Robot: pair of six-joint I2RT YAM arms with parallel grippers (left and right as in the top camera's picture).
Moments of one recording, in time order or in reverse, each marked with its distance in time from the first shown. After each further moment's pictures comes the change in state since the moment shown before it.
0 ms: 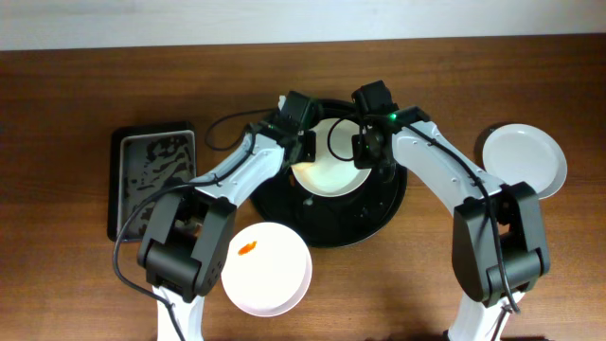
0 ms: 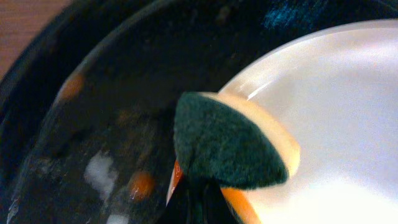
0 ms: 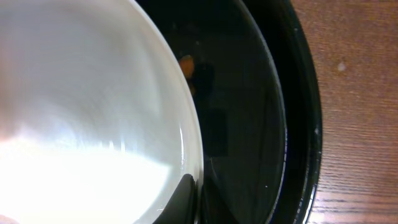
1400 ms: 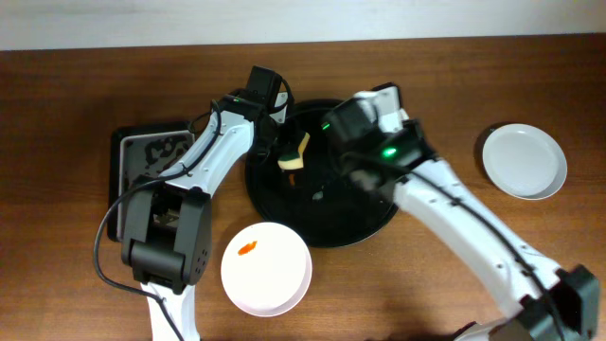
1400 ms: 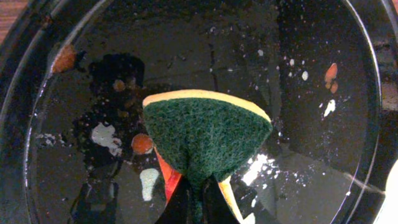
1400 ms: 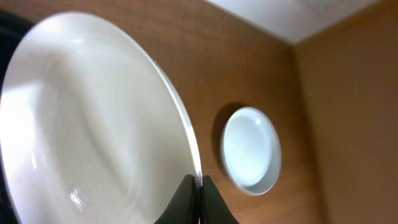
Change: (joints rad) left arm 0.143 0.006 0.139 -0.251 0.380 0.090; right arm 0.223 -0.339 0.013 -0.204 0.714 0.005
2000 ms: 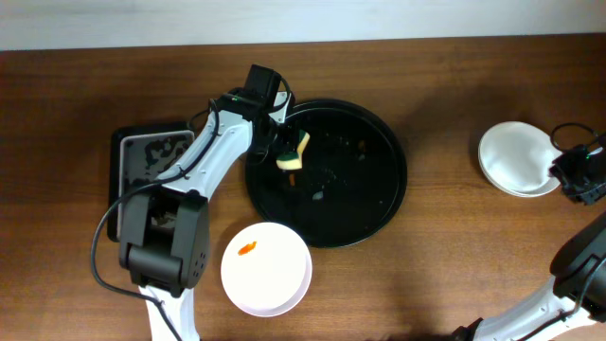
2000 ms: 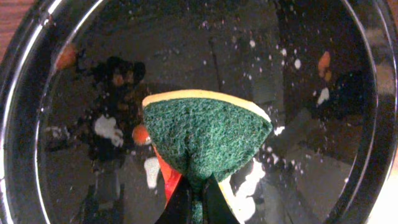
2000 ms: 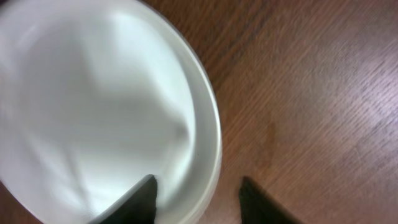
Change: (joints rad) left arm 0.000 -0.023 0.004 -0.034 0.000 0.045; right arm -1.247 0.361 0.067 0.085 -0.953 0.082
